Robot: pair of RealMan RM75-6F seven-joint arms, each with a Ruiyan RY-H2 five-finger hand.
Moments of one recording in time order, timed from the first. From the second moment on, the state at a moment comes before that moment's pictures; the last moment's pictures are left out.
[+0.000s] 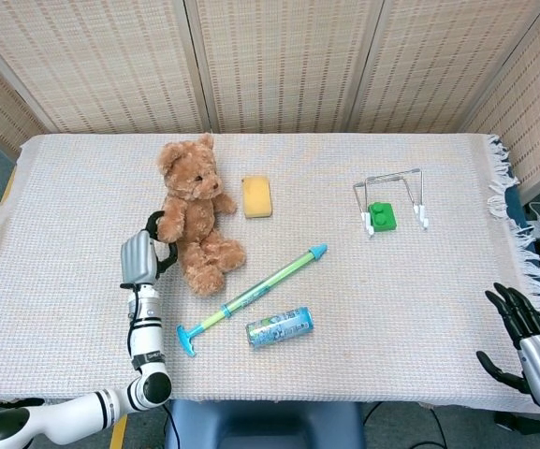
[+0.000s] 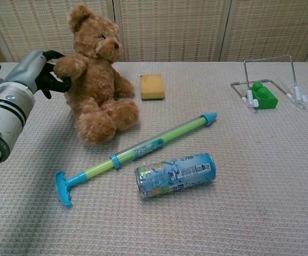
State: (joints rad) left arm -0.68 -1.92 -0.50 -1.30 0.89 1.38 0.32; right arm -0.02 -1.02 -0.05 -1.61 -1.71 1.62 0.18
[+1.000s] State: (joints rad) left arm -0.45 -1.58 -0.13 -1.45 1.35 1.44 0.12; right arm -0.02 -1.03 -0.05 -1.62 -1.70 1.60 0.15
